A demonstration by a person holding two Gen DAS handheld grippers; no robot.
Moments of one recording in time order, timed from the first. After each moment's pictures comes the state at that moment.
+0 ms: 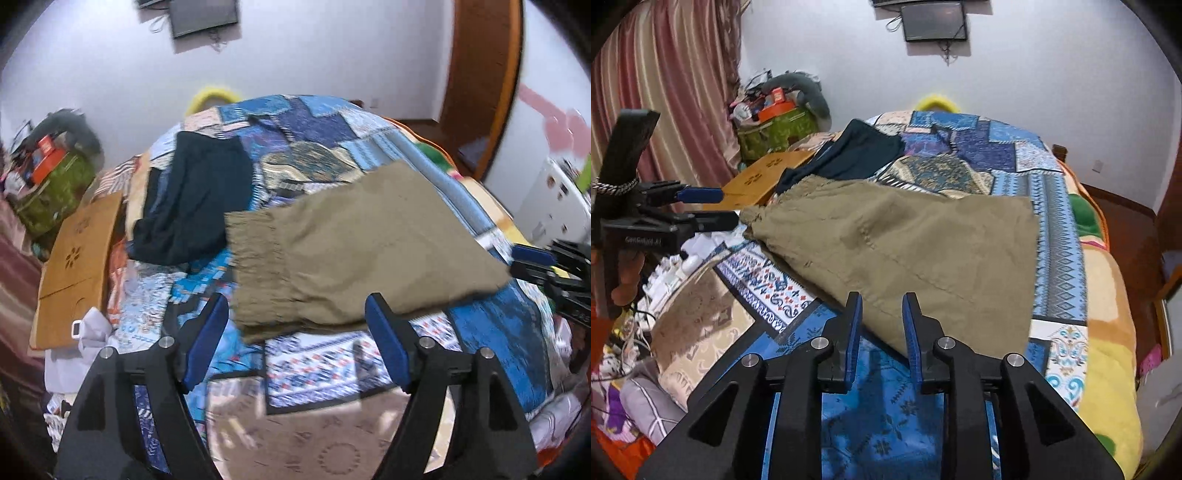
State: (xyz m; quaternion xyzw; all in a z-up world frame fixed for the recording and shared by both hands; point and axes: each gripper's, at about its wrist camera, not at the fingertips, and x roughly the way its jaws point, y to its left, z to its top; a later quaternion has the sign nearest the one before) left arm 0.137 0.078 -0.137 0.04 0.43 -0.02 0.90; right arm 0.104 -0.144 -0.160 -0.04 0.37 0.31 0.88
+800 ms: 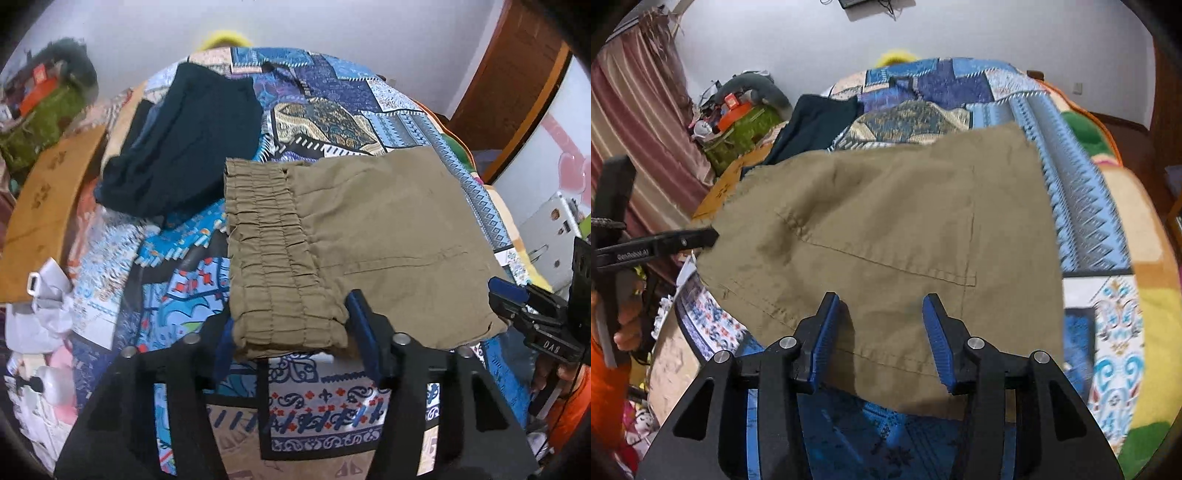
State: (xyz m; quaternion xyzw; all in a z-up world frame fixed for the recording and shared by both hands) left arm 0.180 0.103 -0.189 -0.04 0.50 -0.03 0.86; right arm 0.148 -0.138 -0.220 0.04 0.46 0.28 0.84
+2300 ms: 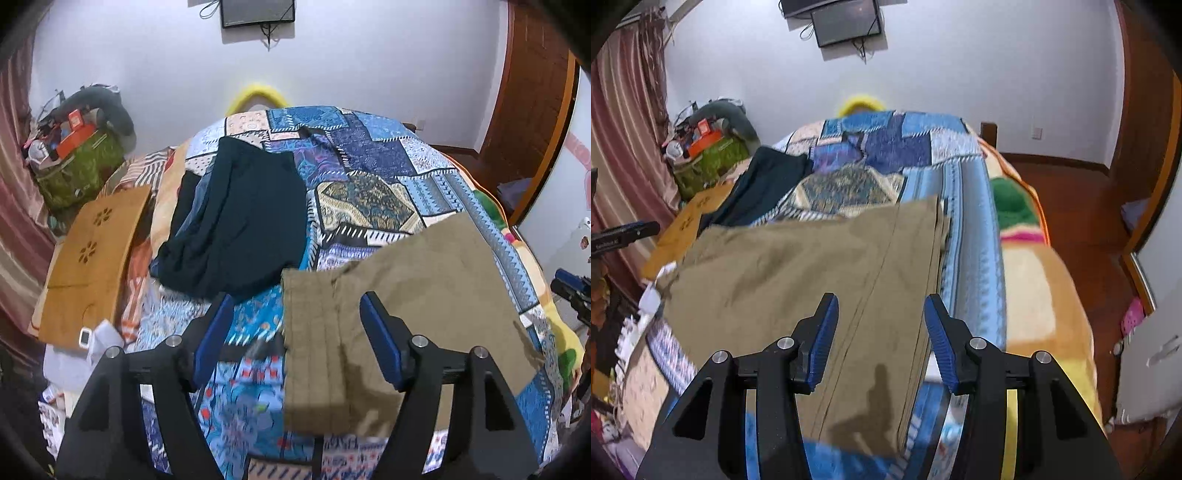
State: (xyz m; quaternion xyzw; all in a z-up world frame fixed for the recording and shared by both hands) left arm 0.223 0.125 -0.128 0.00 0.42 0.04 0.90; right arm 0.186 -0.202 -0.154 0.00 0.39 0.20 0.90
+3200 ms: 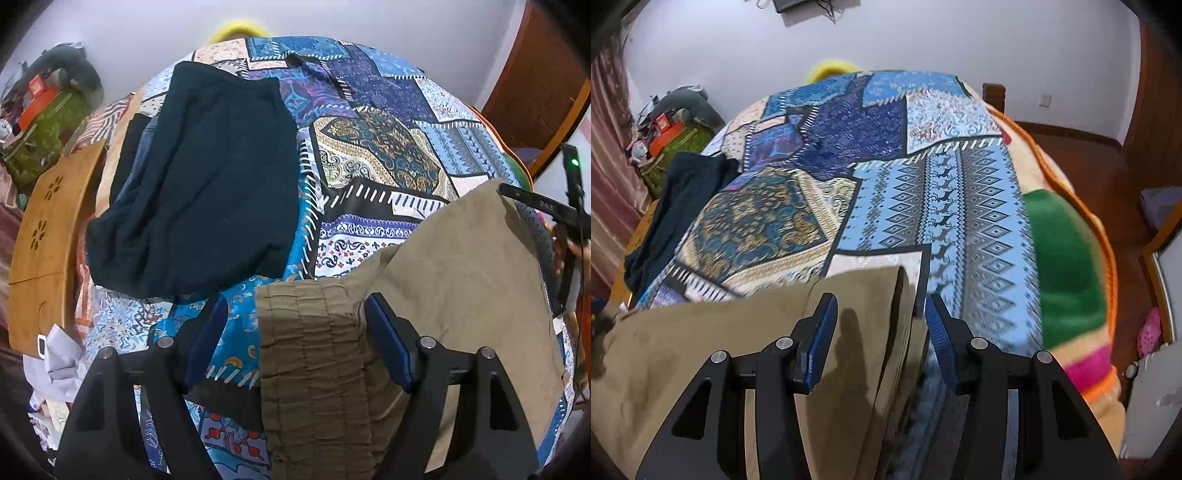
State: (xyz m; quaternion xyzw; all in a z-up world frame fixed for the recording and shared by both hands) left arm 0.320 0.136 -0.223 -0.02 0.53 0.01 0.85; right arm 0.397 -0.186 -0.246 0.01 0.48 0.19 0.86
